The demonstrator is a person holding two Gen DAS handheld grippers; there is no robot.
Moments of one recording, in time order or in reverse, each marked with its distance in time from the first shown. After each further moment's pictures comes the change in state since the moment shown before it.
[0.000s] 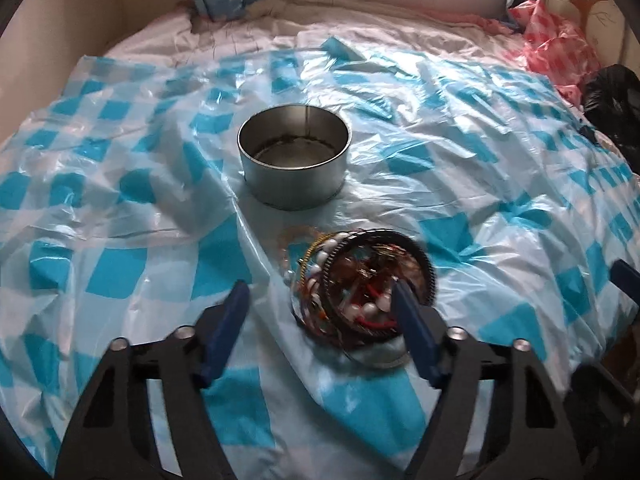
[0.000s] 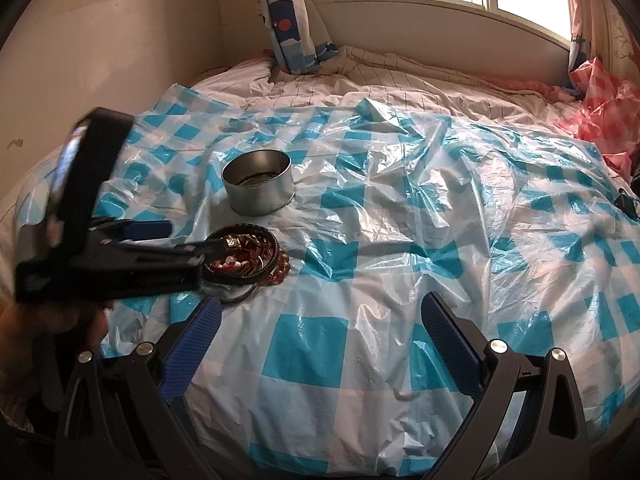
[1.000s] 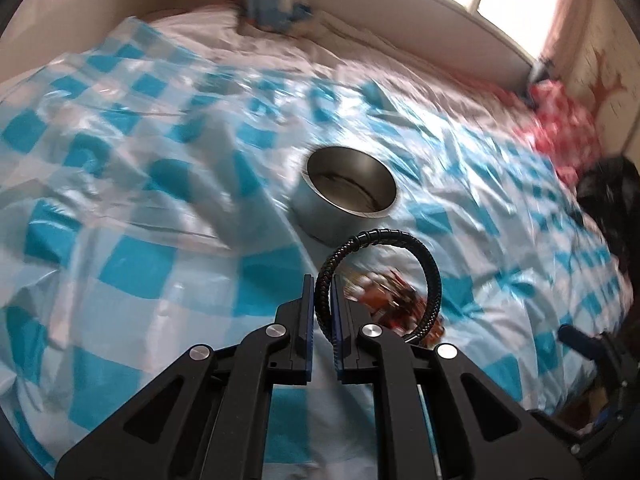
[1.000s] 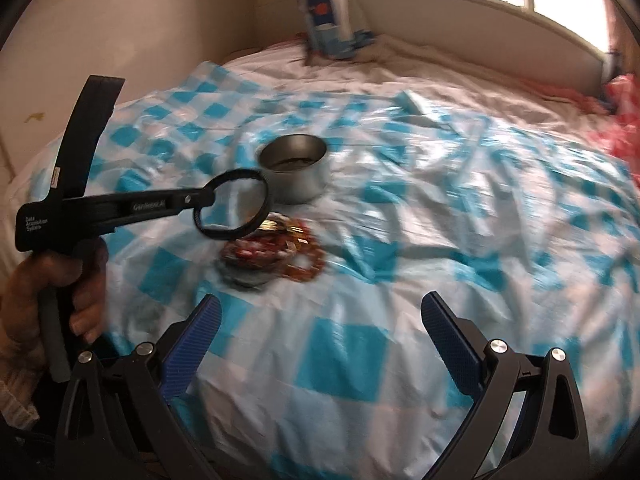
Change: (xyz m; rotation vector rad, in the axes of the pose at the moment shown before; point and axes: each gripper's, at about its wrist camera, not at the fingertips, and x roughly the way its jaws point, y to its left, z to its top) left arm -0.020 0.069 -0.004 -0.254 -0.135 -0.110; right arm 0.026 0.017 0.010 -0.089 0.049 0.158
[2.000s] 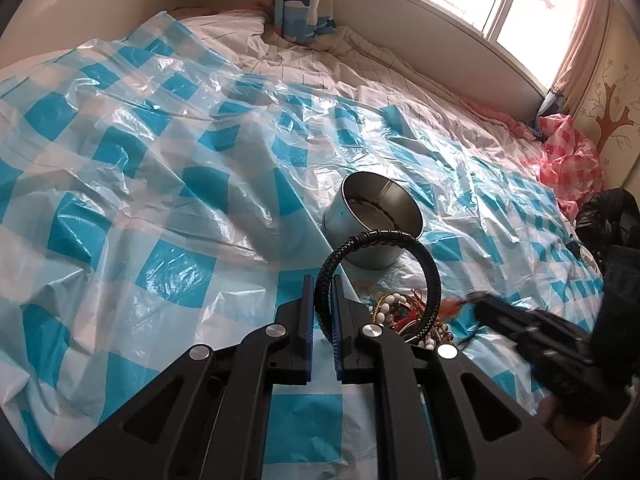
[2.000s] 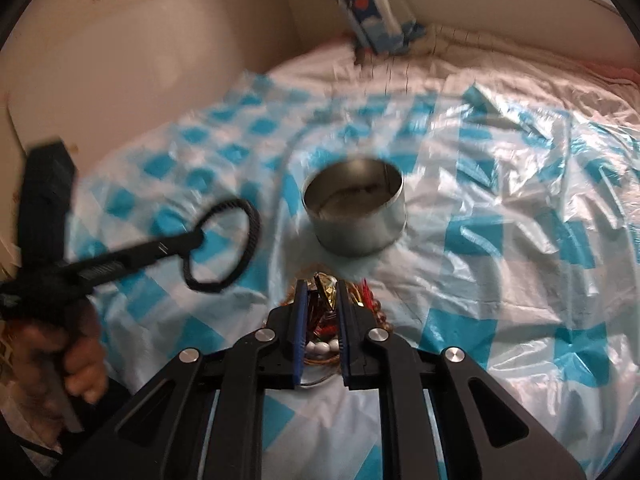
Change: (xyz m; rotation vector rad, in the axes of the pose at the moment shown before) left arm -0.013 0.031 0.008 -0.061 -0.034 -0.007; right arm 0.050 -0.008 0.044 0.084 -0.061 0.234
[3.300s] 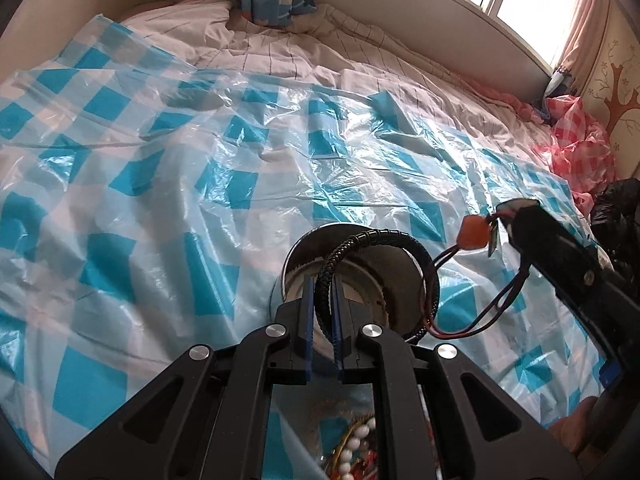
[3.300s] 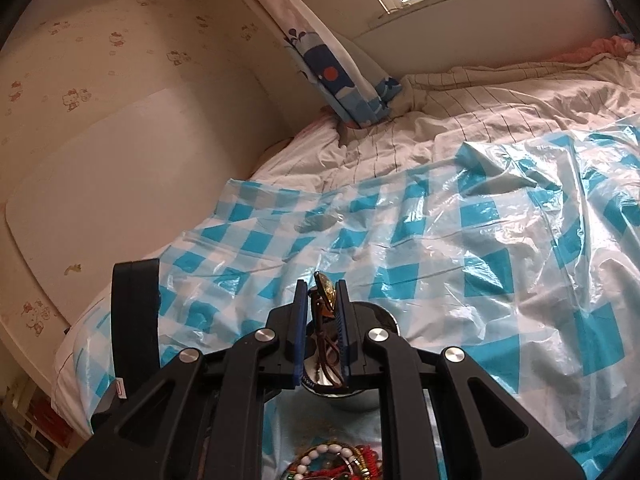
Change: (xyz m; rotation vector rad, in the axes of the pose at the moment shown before) left arm 0.112 -0.049 0.072 0.049 0.069 0.004; right arm 0.040 -0.041 0.087 0.168 -0.214 0.055
